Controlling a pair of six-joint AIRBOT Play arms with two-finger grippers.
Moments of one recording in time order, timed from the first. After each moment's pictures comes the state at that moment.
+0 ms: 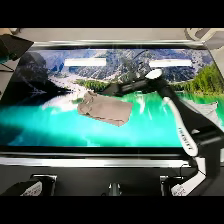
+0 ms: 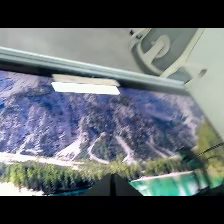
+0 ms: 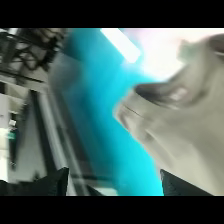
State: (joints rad) left arm 0.11 -1.11 1.56 0.78 -1.03 -1.33; right arm 0.23 -1.78 1.61 -0.42 1.25 0.98
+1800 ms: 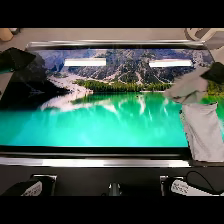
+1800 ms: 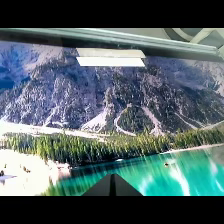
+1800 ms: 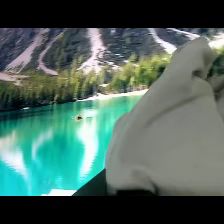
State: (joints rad) left arm 0.12 -1.10 1.49 0.86 -1.08 -1.30; right arm -0.53 -1.38 1.68 -0.94 1.39 1.25
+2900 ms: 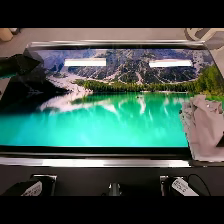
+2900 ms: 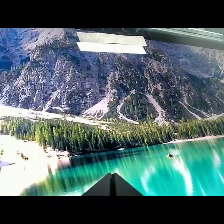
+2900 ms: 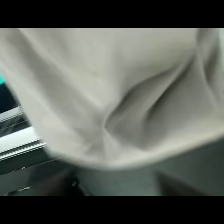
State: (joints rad) left arm 0.12 -1.10 1.44 0.86 -1.07 -1.29; right arm -0.82 -1.18 1.18 -1.61 1.70 1.13
